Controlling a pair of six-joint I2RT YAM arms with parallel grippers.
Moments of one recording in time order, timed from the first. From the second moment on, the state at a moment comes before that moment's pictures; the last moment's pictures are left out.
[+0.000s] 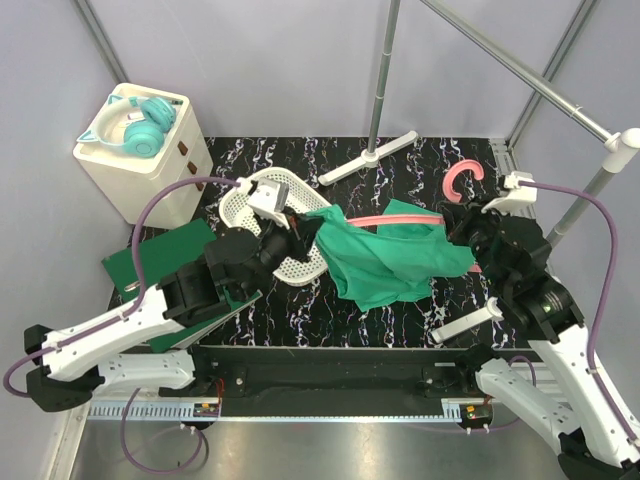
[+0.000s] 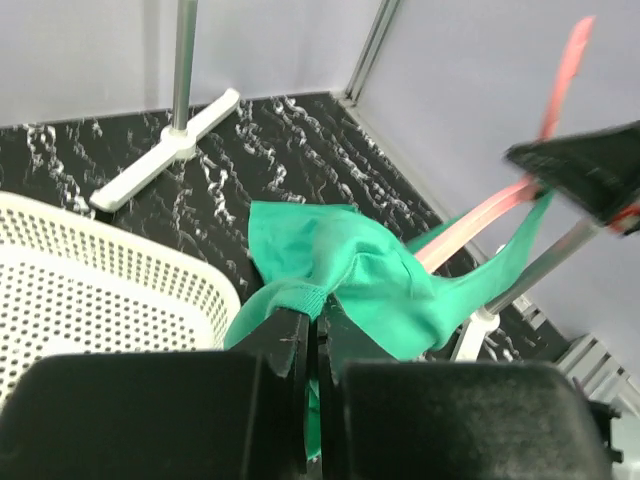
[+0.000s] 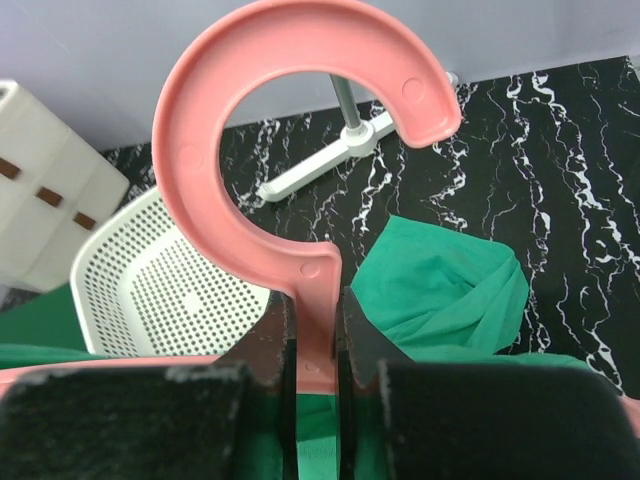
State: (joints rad) left arm -1.14 0.99 1.14 -0.19 -0.52 -0.34; right arm 0.49 0.72 1.04 -0.46 0.32 0.36
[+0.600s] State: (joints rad) left arm -1.14 0.85 0.93 -0.15 -0.36 -0.45; right arm 0.49 0.77 1.08 -0.42 0.30 0.63
